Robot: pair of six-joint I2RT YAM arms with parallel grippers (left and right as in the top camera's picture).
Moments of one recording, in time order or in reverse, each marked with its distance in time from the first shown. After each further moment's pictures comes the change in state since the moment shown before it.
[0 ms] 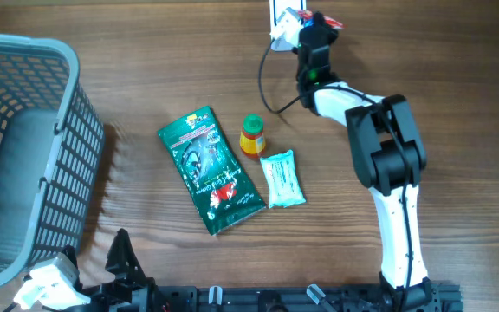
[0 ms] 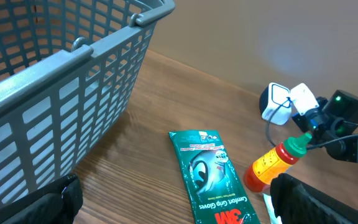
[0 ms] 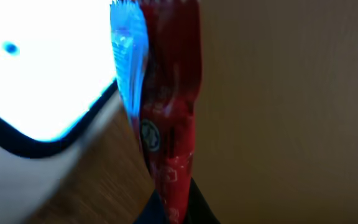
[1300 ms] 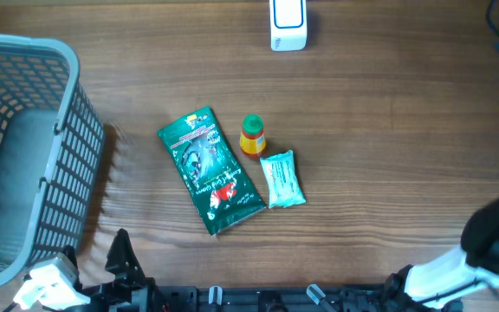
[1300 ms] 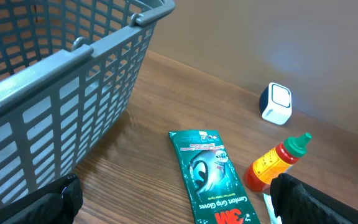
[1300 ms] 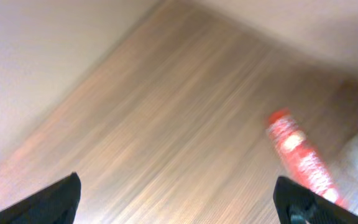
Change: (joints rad) left arm 0.000 0.000 0.000 -0.001 0.000 0.000; right arm -0.750 -0.653 0.051 -1.250 -0.362 1.486
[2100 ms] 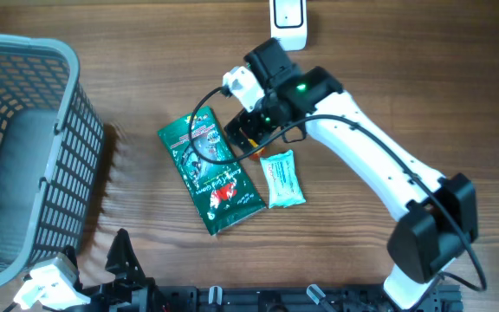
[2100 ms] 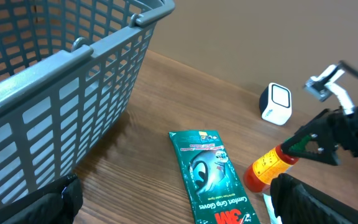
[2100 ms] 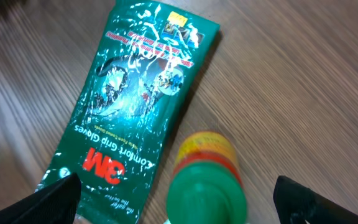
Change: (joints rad) left arm 0.000 0.000 0.000 0.001 0.000 0.000; right arm 1.075 0.076 -0.004 -0.301 -0.386 -0.621
